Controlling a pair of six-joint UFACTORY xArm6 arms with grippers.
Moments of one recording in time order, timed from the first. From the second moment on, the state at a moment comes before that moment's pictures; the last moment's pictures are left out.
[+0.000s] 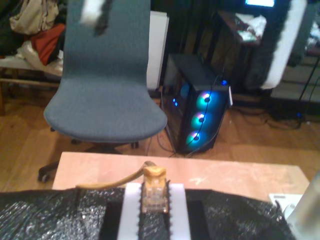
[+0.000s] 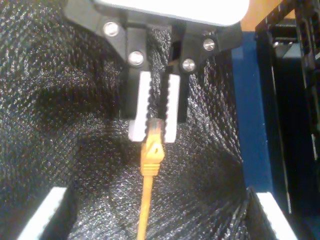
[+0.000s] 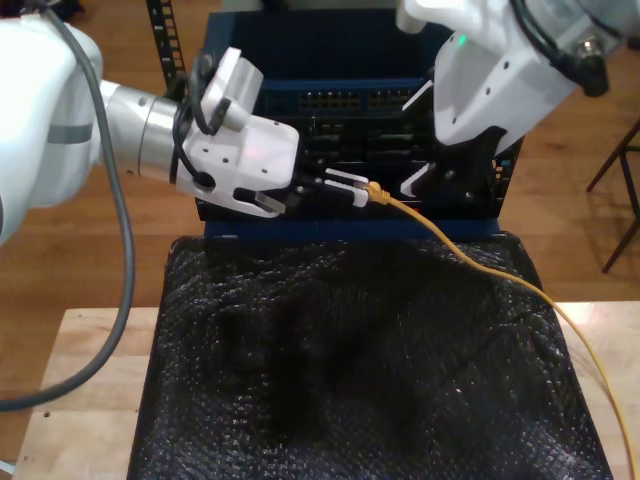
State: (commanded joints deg) left arm 3.2 -5.3 -58.8 -72.9 92.9 -254.7; right arm 17.8 -25.5 -66.5 23.1 69.7 -74.5
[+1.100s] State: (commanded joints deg) left arm 7.7 4.3 -55.6 -85.8 117.8 -268.0; right arm 21.4 -44.6 -52.8 23.4 56.8 -85.5
